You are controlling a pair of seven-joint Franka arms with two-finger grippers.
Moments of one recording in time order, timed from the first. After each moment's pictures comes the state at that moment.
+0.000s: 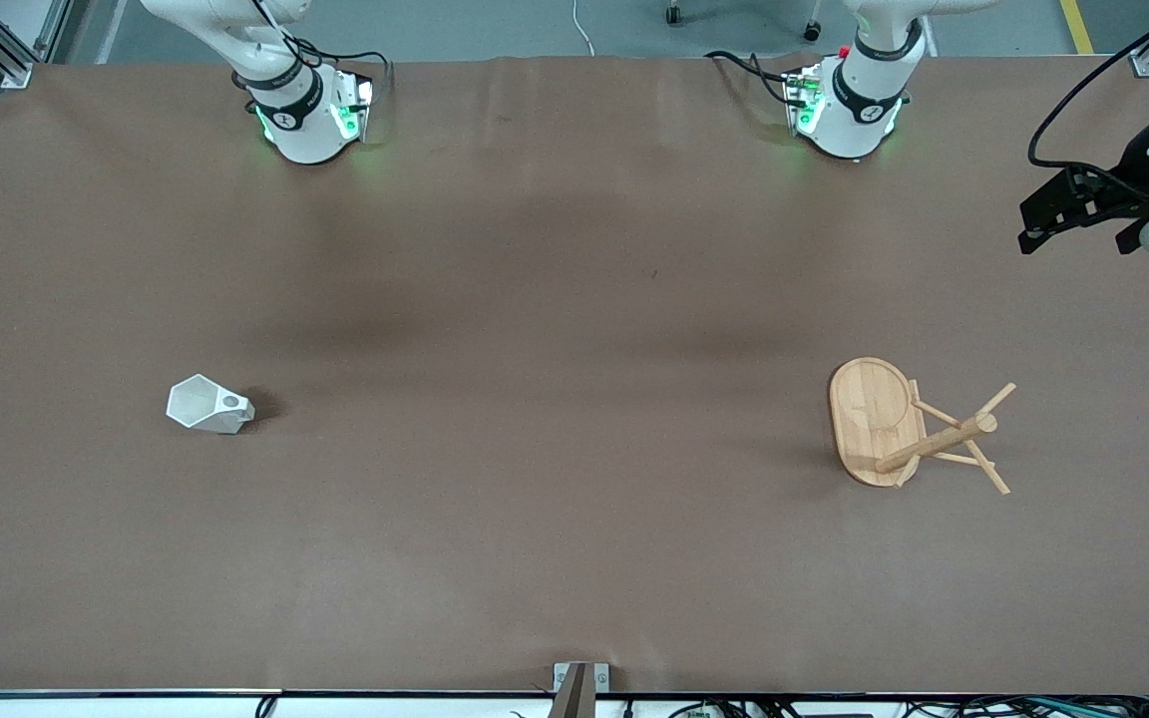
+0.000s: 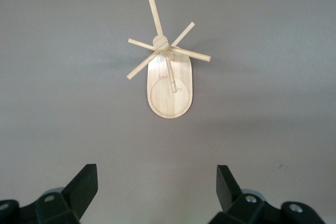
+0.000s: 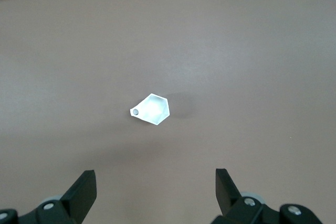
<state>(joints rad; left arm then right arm) 0.05 -0.03 -0.14 -1.52 0.02 1.53 -0.06 -0.05 0.02 -0.12 -1.44 -0.01 1.54 -0.03</state>
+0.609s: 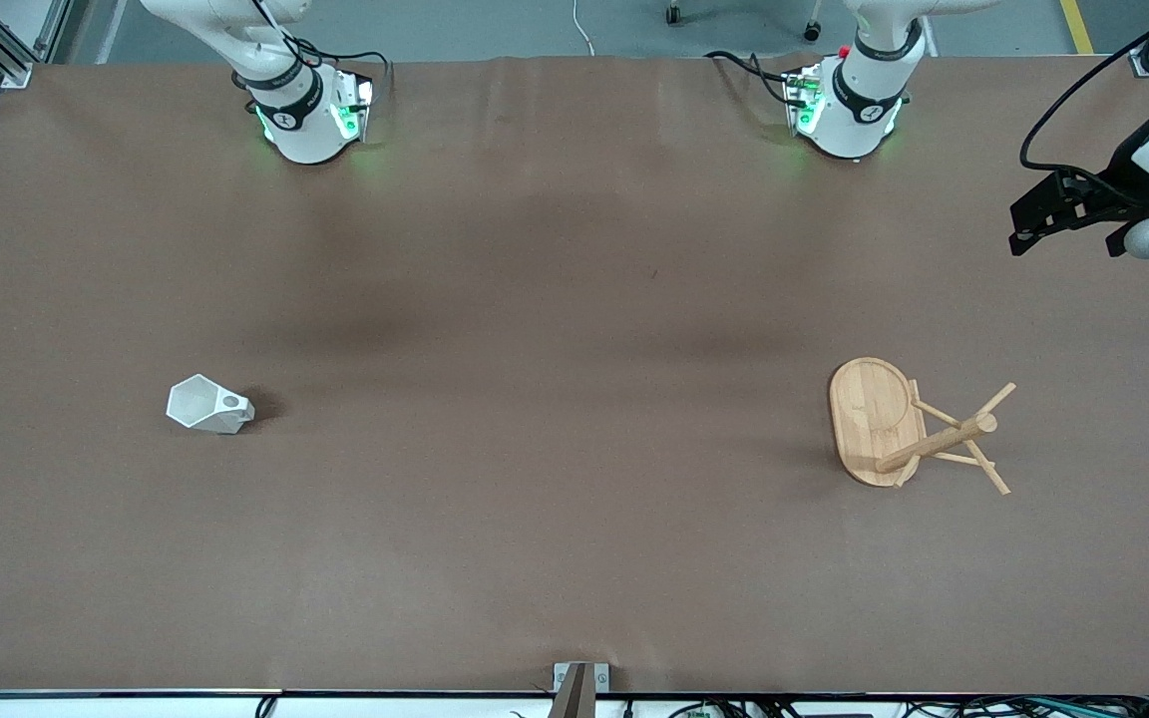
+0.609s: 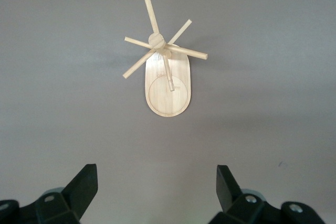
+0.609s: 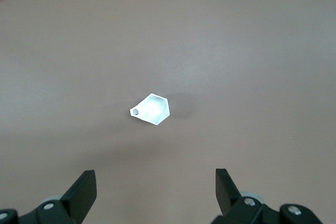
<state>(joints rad) 0.05 -0.02 -0.15 -1.53 0.02 1.53 -0.06 -0.05 0.02 -0.12 -1.44 -0.01 1.54 -0.03</state>
